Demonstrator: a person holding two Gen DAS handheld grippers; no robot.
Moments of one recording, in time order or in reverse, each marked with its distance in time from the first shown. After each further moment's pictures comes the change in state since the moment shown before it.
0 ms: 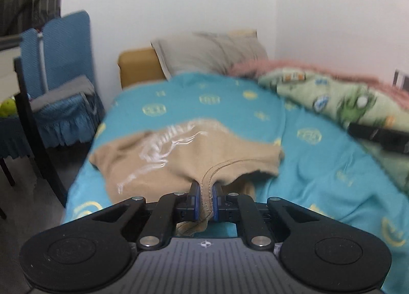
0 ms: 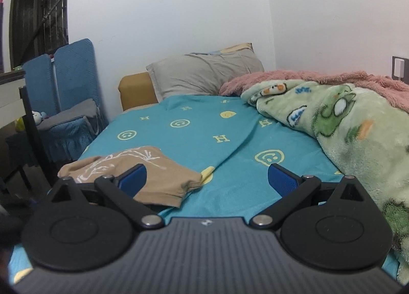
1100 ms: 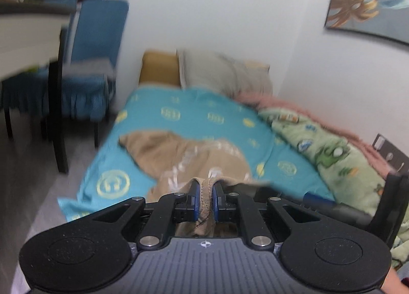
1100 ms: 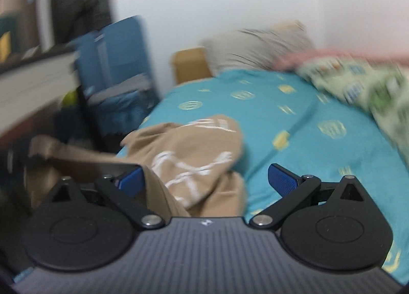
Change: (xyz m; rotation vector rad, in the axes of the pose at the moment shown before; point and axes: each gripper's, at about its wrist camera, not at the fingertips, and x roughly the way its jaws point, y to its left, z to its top) left arm -0.123 0.059 -0.016 -0.273 -0.010 -0.089; right arm -0.015 0.069 -0.022 0.042 0.138 0.201
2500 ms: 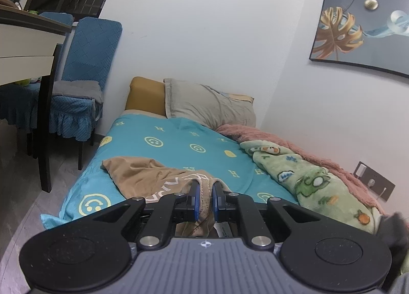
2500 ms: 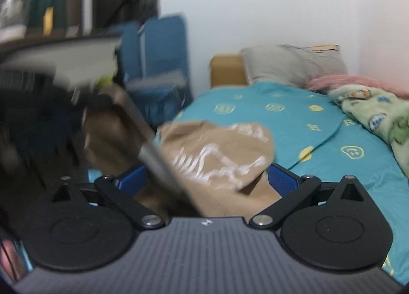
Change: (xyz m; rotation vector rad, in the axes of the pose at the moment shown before) left arm -0.025 -0.012 0.006 -0.042 -0.185 -0.078; right arm -0.033 0.046 -0.030 -0.285 -0.004 0.087
